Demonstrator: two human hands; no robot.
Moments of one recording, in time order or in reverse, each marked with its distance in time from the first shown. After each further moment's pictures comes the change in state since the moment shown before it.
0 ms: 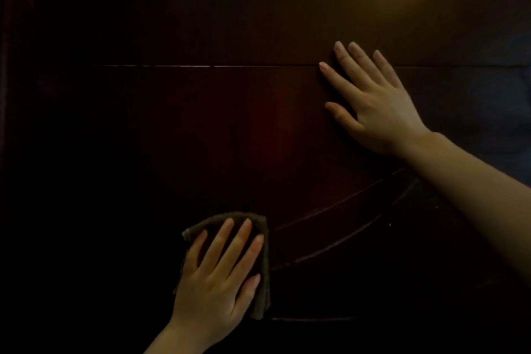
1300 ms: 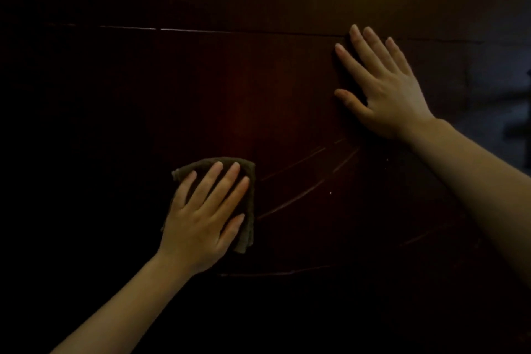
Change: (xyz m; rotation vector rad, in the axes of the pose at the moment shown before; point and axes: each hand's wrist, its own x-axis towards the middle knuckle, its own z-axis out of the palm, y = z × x) left_hand 0.047 0.033 -0.003 0.111 0.028 0.021; right_hand -0.056 0.065 0.001 -0.023 -0.011 0.031
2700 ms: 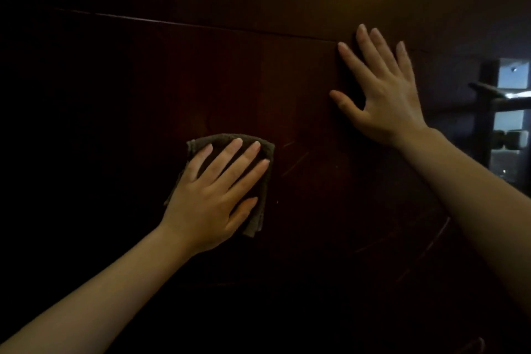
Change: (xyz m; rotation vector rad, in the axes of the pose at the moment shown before) left_hand 0.076 0.058 -0.004 -0.041 0.084 0.109; right_hand -0.026 0.054 -0.001 0.009 0.085 0.072
